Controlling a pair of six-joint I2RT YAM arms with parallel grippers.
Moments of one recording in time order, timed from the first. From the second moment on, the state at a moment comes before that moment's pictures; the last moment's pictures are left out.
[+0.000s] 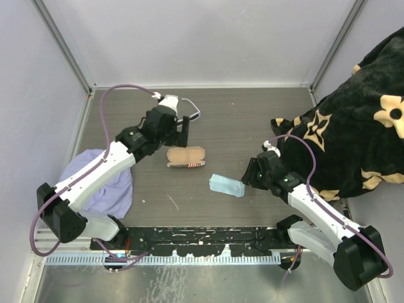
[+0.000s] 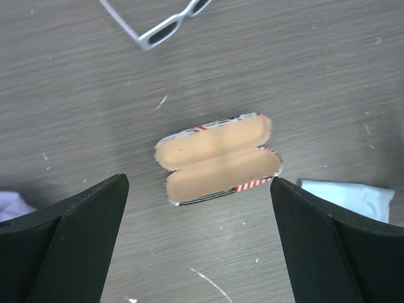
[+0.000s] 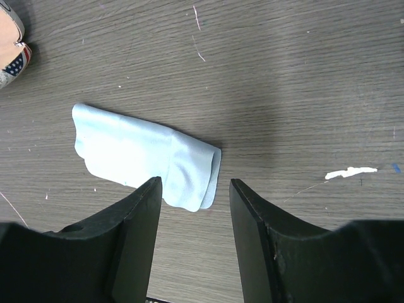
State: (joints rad) left arm -0.75 1.37 1.31 -0.61 -0.38 -0.34; right arm 0.45 0.93 0.51 -0.46 0.05 0.67
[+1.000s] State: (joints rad) left arm -0.86 1.72 1.24 -0.43 -0.02 -0.45; right arm 0.45 0.95 0.49 -0.43 0.05 0.67
